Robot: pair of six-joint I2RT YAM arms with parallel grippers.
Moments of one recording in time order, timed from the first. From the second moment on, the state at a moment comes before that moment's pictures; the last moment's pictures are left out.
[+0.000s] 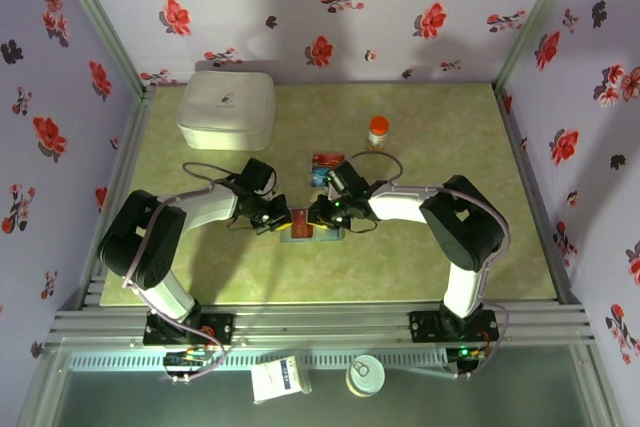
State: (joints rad) left arm -0.54 1.65 0.83 -0.34 0.40 -0.83; right arm 0.75 1.83 0.96 -0.11 -0.45 0.89
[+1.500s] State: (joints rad) left arm -0.54 1.67 0.84 -0.35 0.42 -0.83; right arm 0.74 1.79 0.91 -0.01 -0.47 0.92
